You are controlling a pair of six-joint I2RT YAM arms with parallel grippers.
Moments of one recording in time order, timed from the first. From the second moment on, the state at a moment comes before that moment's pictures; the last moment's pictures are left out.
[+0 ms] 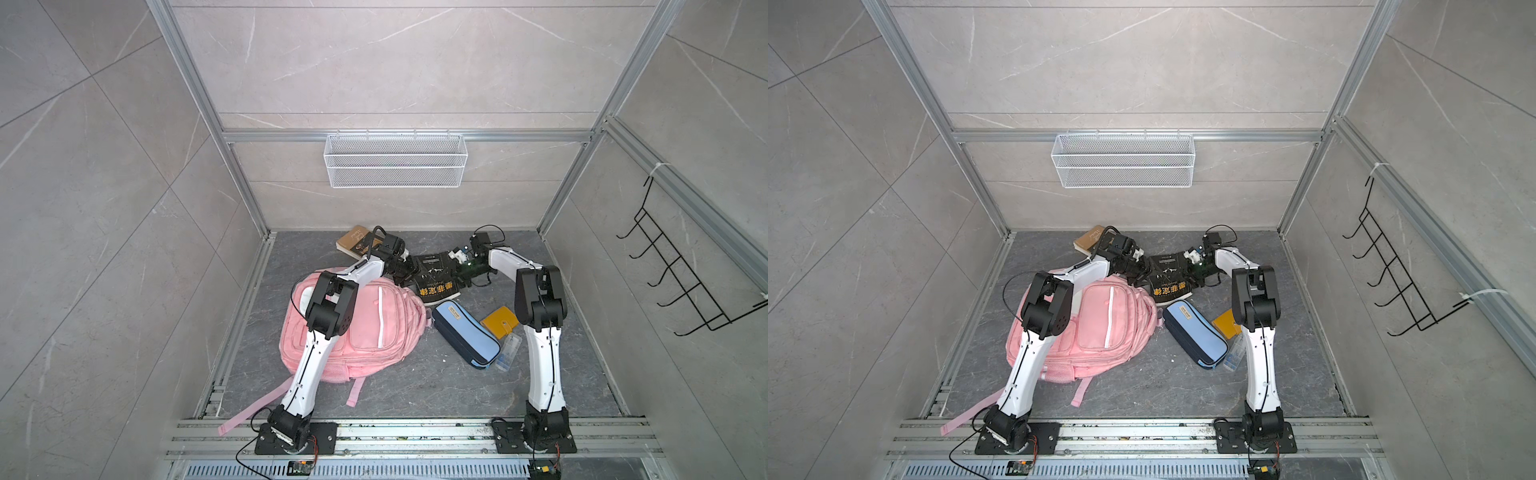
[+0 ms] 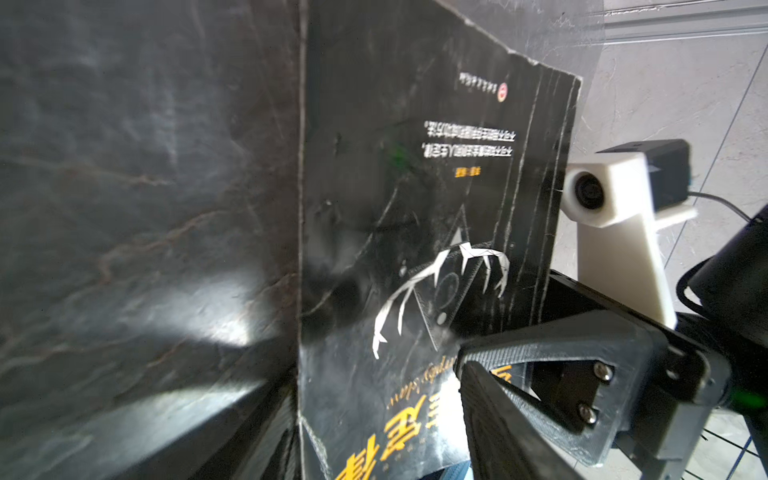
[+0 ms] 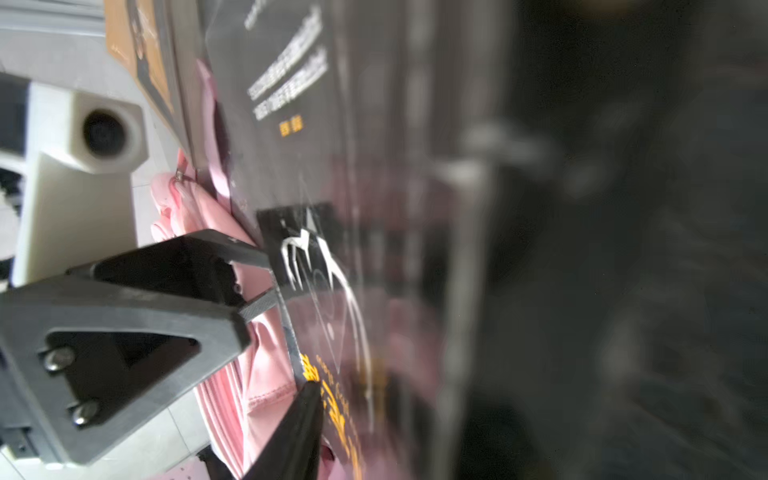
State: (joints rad) left arm -0.51 2.48 1.98 -0.42 0.65 -0.85; right arm 0.12 2.37 1.82 -0.74 -0.83 0.34
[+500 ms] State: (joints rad) left arm -0.48 2.17 1.68 -0.32 0.60 -0.69; right arm 0.15 2.09 1.75 -0.71 -0.72 0.29
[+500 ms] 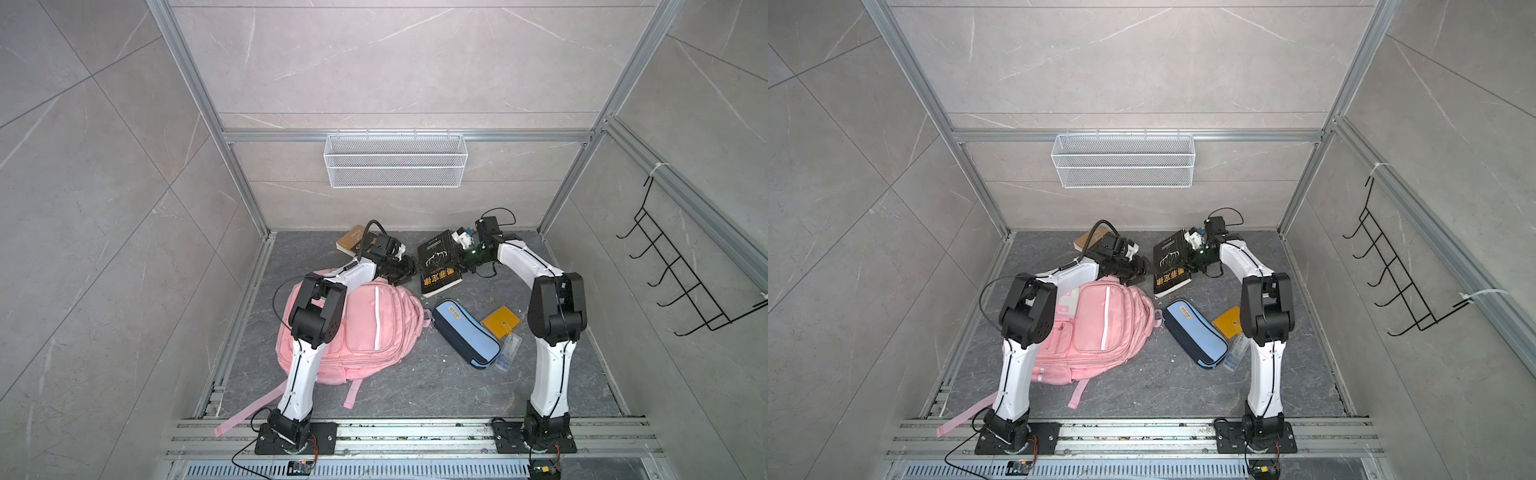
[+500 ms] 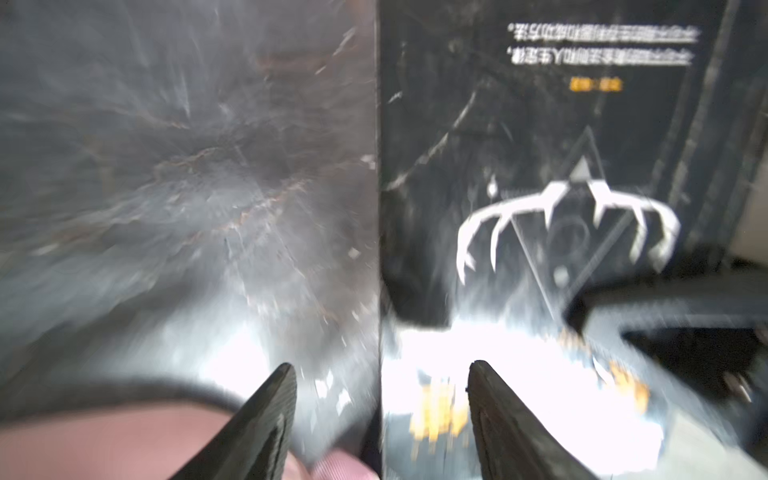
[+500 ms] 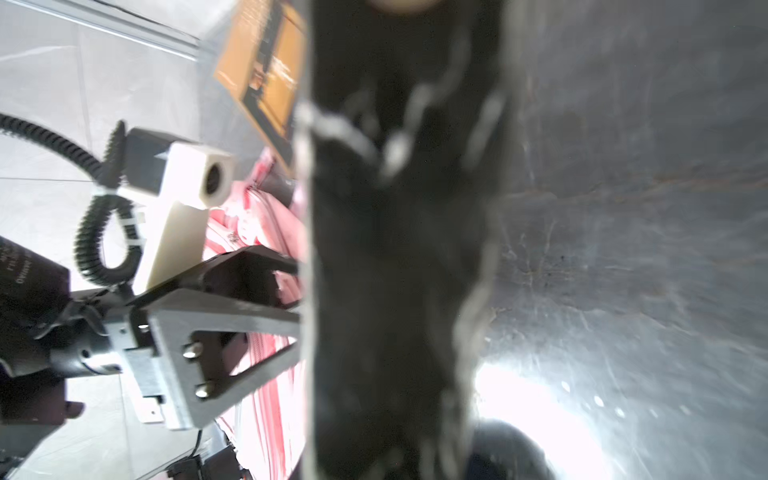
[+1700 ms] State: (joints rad) left arm -0.35 1.14 1.36 -0.78 0.67 -0.35; right arm 0.48 1.38 1.27 -0.81 -0.97 0.10
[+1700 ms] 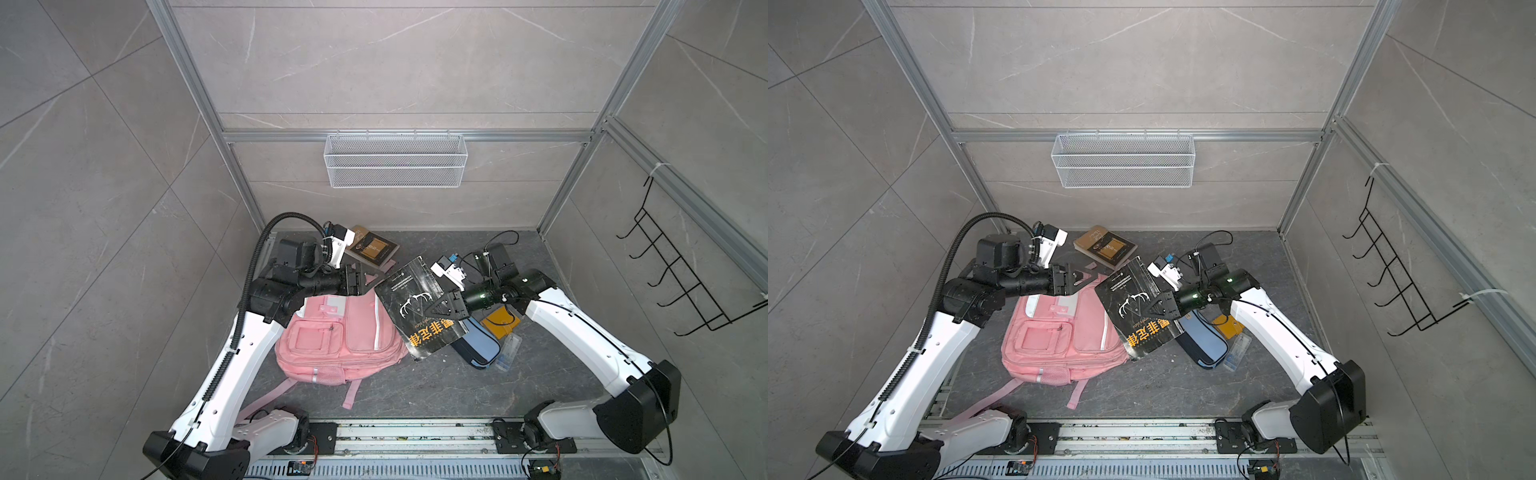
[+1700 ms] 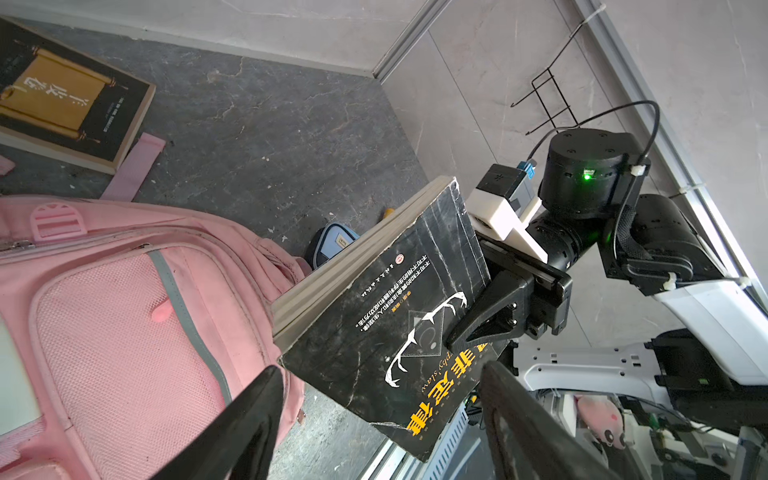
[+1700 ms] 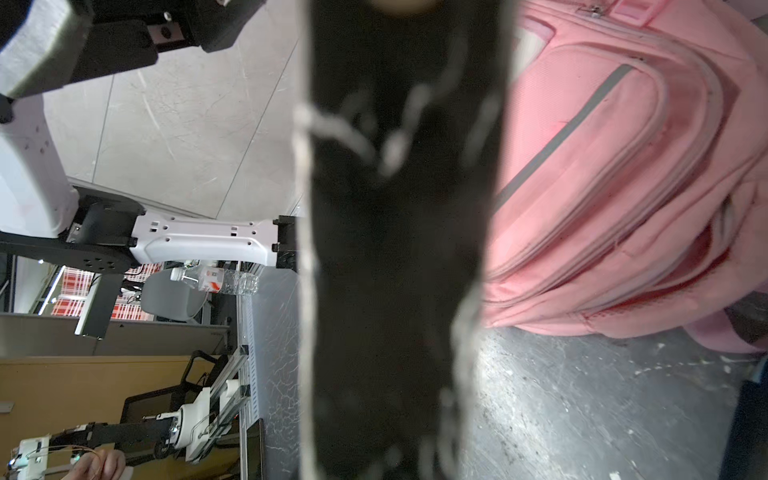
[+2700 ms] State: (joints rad) left arm -0.30 1.22 1.25 -0.72 1.05 -0.10; right arm 0.62 1.57 1.59 -1.19 -0.97 -0.03
